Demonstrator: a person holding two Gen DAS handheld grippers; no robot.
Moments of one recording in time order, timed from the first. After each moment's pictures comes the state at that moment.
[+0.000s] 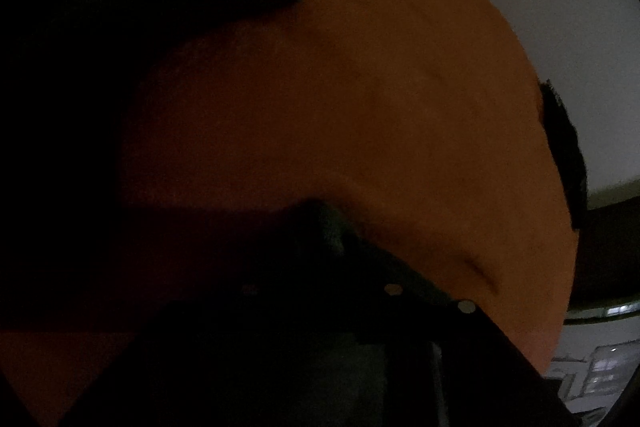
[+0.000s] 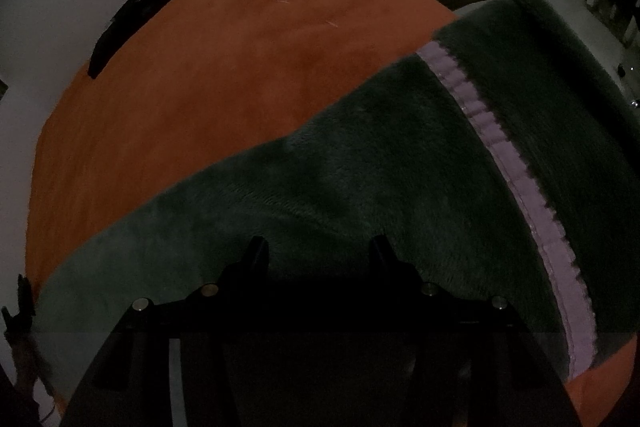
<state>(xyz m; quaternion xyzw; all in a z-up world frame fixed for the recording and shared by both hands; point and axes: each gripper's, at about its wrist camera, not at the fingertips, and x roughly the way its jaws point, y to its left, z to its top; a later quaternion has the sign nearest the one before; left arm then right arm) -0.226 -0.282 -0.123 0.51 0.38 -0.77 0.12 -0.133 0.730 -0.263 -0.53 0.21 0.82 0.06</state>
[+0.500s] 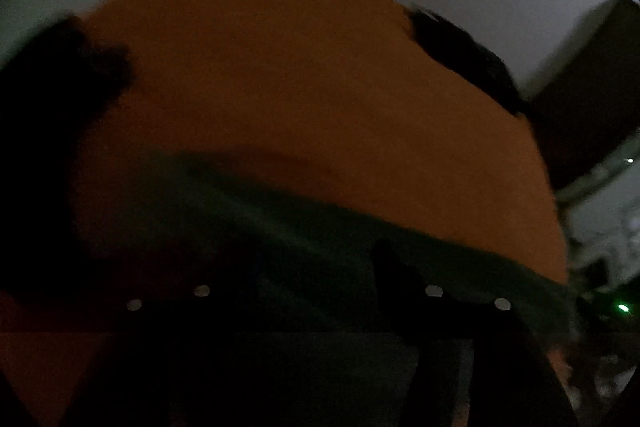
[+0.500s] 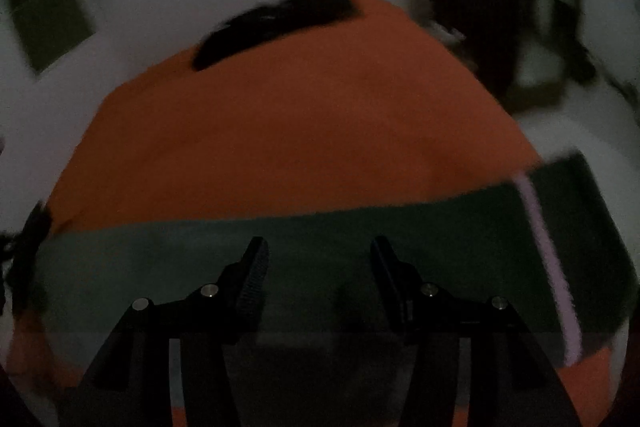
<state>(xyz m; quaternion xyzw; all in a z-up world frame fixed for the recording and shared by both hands) -0.146 -0.109 -0.037 0.50 0.21 -0.84 -0.05 -0.095 0.637 -0.185 -0.42 0.09 0.90 -0.08</state>
